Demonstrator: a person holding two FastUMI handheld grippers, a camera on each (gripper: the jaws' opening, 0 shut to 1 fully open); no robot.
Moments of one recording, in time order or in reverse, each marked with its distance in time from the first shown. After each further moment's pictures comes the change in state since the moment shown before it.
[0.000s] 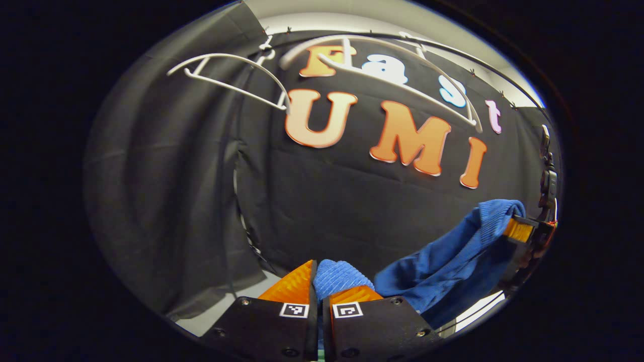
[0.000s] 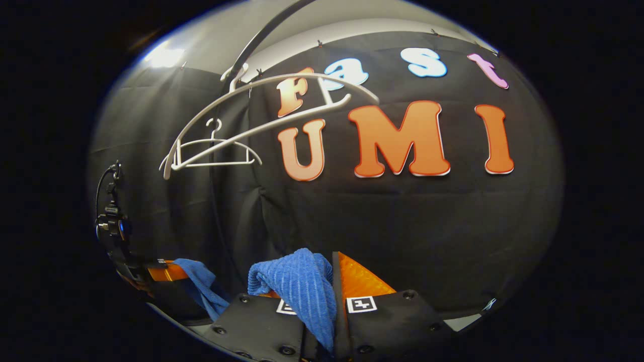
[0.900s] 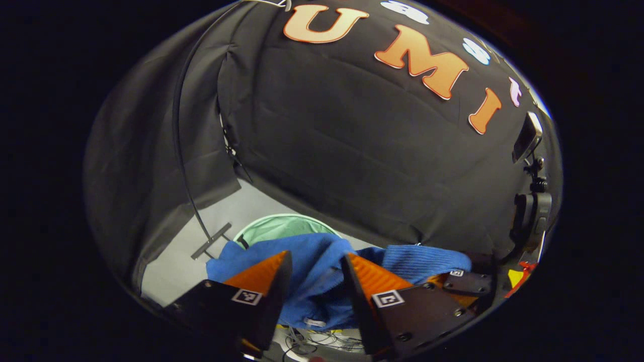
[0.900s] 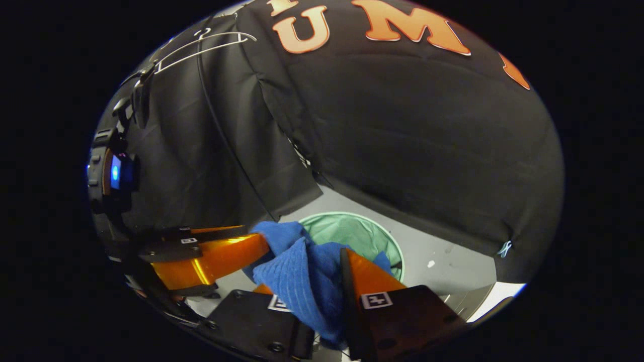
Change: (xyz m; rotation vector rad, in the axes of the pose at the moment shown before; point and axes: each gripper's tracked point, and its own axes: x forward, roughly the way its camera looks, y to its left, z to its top) left arm 0.013 -0.042 -0.203 -0.163 0.507 0.001; right arm 0.000 0.037 -0.262 0.101 0.661 0.005
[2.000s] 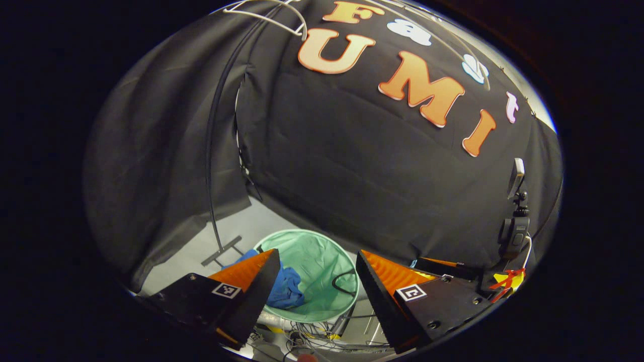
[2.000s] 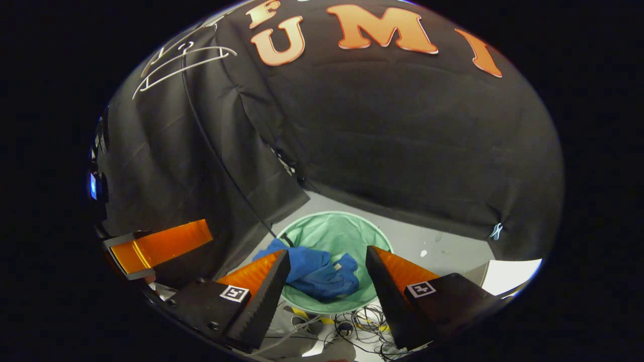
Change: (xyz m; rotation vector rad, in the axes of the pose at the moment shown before) left arm -0.109 0.014 0.056 0.008 -0.212 0.013; right arm -0.068 0.000 0.024 0.089 -0.135 -0.098
